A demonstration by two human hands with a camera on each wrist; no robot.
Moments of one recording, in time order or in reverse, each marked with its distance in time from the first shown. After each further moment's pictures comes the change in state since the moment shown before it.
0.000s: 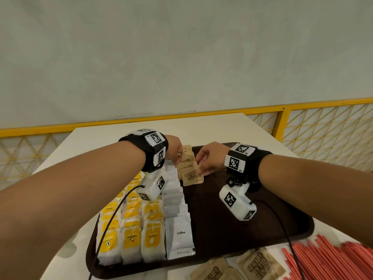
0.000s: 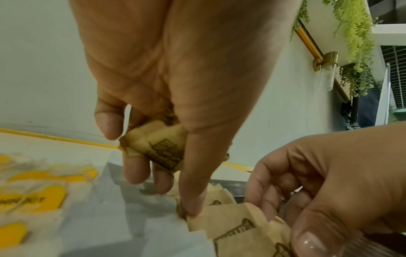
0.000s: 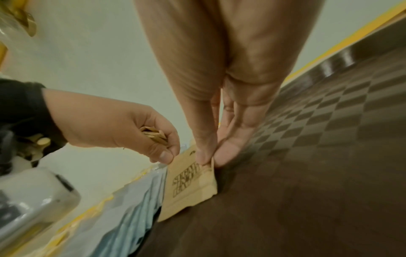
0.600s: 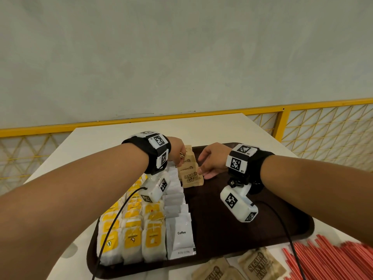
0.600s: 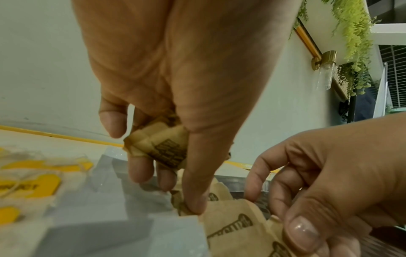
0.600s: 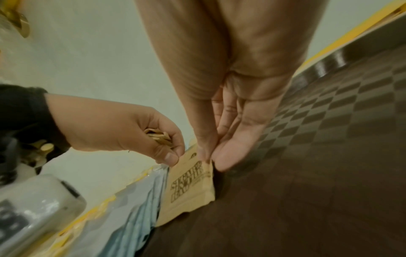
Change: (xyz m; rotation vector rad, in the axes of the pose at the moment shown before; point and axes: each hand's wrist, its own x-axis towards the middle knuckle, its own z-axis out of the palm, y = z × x) left_hand 0.006 0.002 0.004 -0.004 -0.010 0.031; right_hand -0.006 -0.003 -0.001 0.043 0.002 0.078
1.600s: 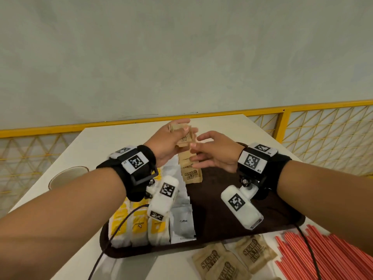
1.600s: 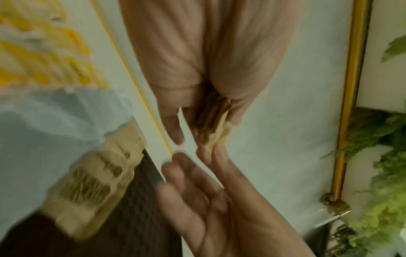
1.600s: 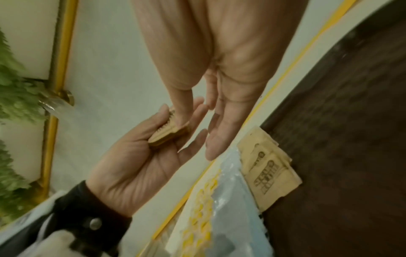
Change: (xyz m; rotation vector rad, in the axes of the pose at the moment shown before) left_hand -0.072 0.012 0.010 -1.704 0.394 0.285; right_hand -0.046 -0.023 0.016 0.535 0.014 -0.208
